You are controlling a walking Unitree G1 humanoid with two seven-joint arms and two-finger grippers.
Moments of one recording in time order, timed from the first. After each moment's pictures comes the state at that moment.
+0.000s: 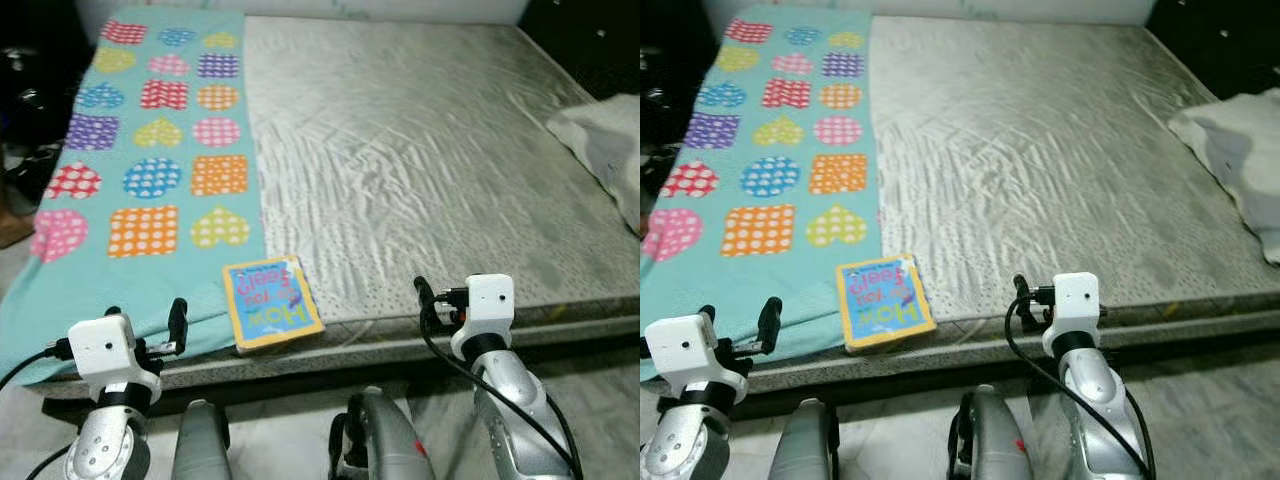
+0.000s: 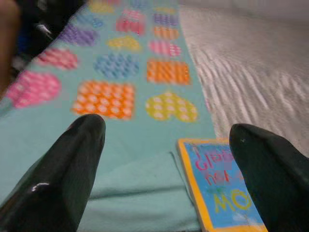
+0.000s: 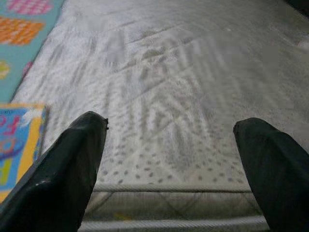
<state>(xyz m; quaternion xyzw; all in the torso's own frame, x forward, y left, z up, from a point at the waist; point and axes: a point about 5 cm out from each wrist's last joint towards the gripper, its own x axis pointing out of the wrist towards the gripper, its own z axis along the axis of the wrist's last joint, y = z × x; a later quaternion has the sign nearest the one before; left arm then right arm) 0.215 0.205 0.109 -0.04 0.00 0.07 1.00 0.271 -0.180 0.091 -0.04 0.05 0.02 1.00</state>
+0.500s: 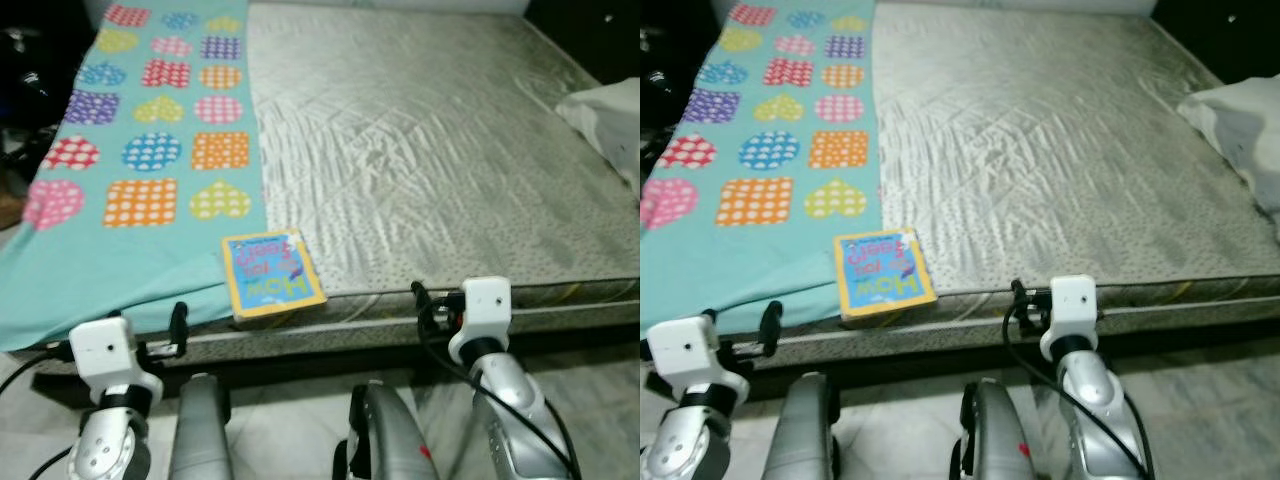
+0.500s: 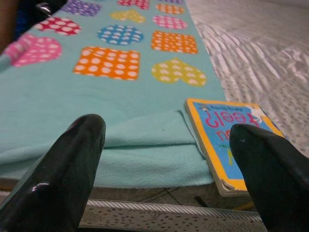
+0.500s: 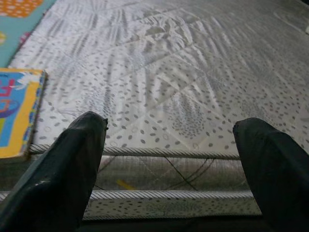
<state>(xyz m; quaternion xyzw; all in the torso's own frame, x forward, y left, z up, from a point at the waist) 0.210 0.206 0.099 -0.04 0.02 0.08 1.00 0.276 -0.176 0.096 -0.04 0.05 0.03 1.00</state>
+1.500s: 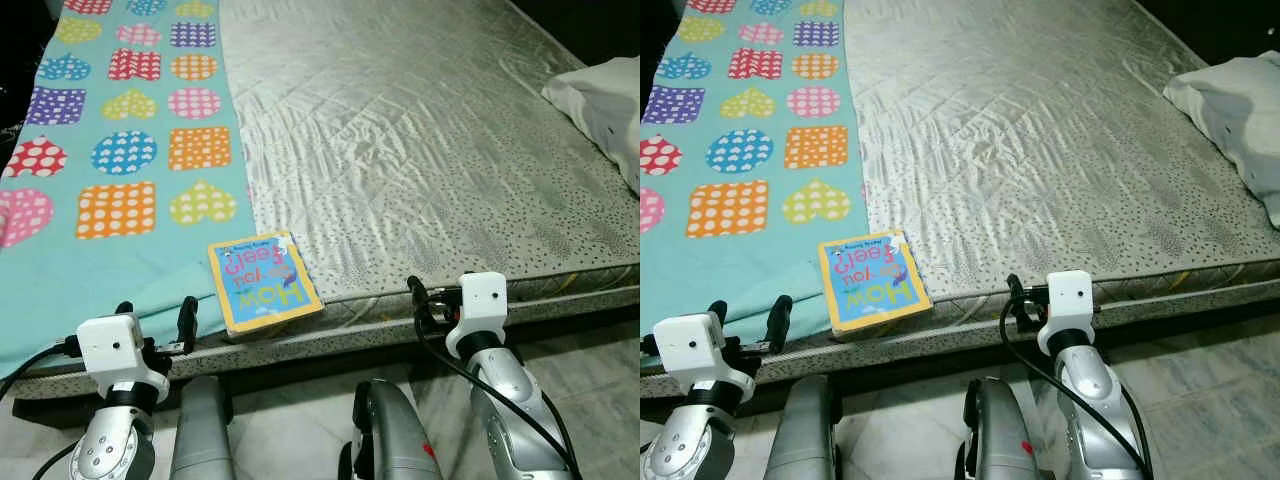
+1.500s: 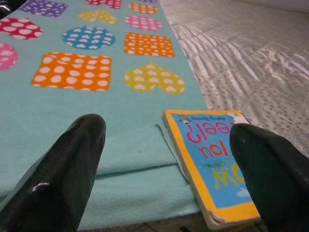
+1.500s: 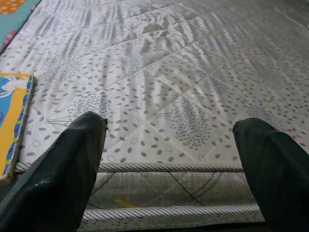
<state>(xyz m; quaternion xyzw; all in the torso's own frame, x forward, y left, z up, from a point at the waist) 0.213 0.199 0.103 -0.05 0.00 0.05 1.00 0.280 -0.173 0.097 -0.04 0.04 0.04 1.00</state>
